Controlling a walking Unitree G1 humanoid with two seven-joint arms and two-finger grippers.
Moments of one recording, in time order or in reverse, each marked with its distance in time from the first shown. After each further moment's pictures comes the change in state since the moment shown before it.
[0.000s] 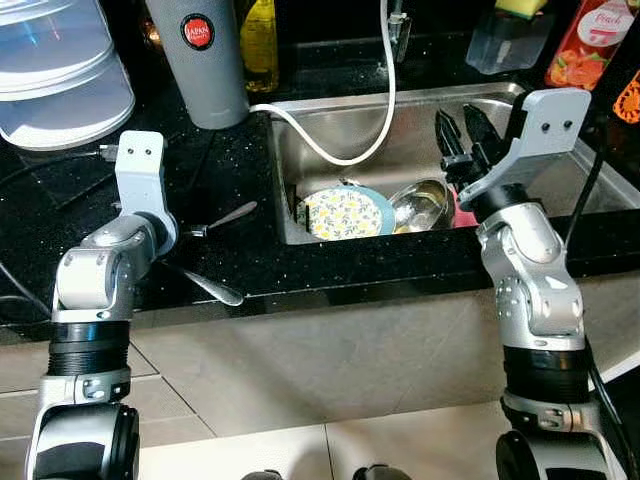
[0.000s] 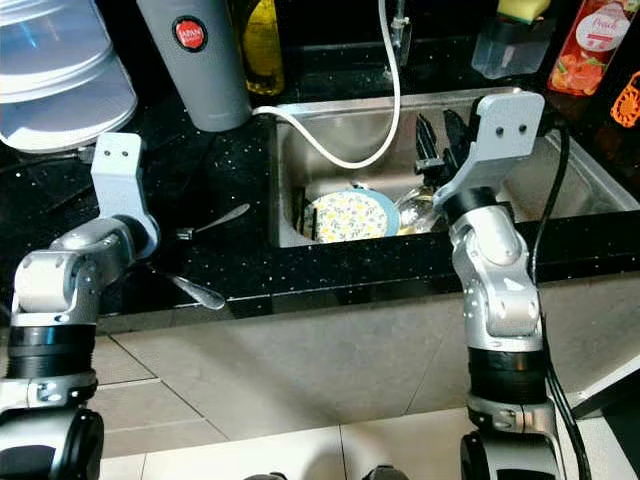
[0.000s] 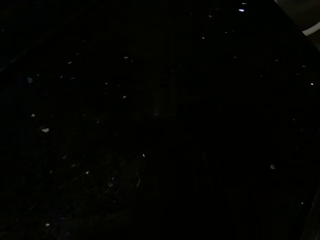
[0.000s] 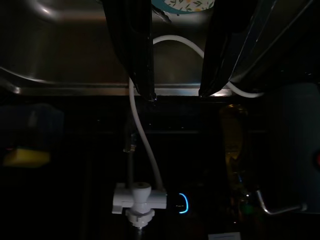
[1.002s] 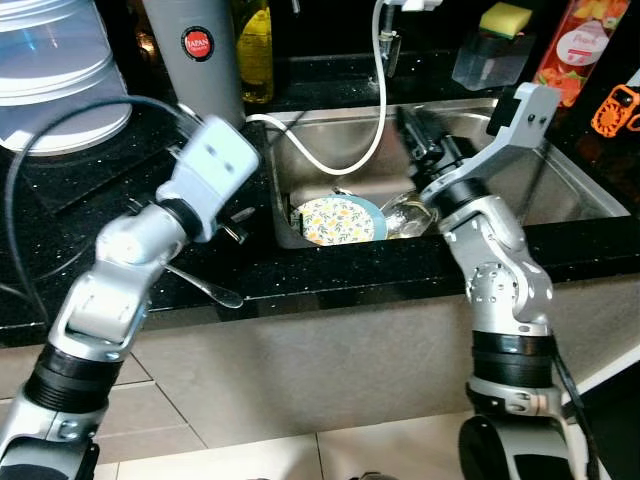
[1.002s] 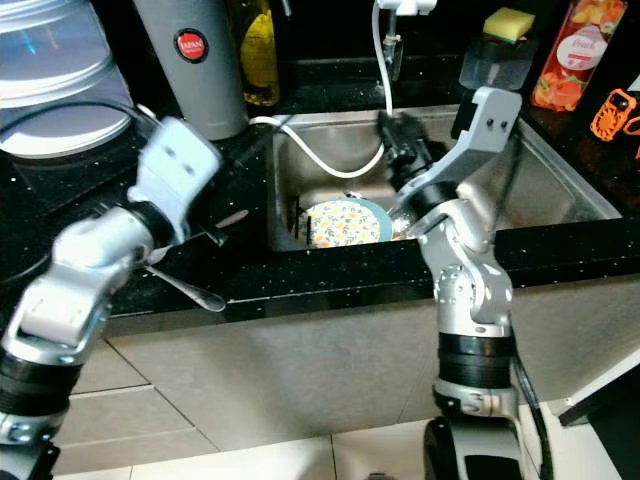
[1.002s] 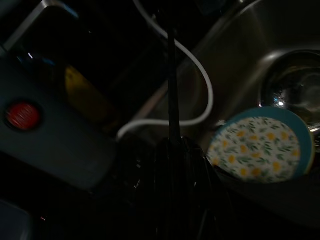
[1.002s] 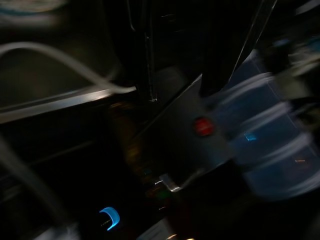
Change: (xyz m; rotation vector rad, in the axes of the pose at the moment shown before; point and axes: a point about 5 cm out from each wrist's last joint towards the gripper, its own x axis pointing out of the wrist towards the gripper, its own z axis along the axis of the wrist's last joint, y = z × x) left arm -0.044 -0.071 0.037 0.761 -0.540 -0.329; right arm 0.009 0.048 -0.006 0.671 0.062 0.252
